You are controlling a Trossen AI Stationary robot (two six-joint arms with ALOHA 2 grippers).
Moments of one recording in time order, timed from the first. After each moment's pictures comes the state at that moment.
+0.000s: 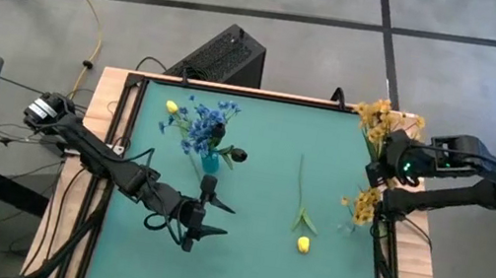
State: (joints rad) left arm -0.45 1.43 0.90 0.26 -0.35 0.27; right arm -0.01 0.81 1.24 -1.57 0.30 0.94
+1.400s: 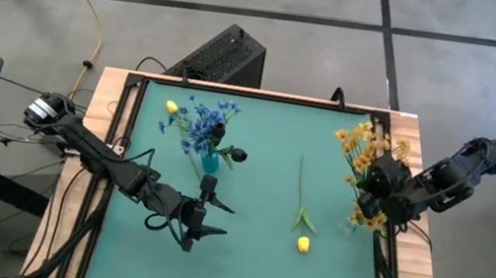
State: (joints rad) left arm -0.45 1.43 0.90 0.24 -0.35 0.23; right arm 0.62 0.92 1.24 -1.57 0.54 1.29
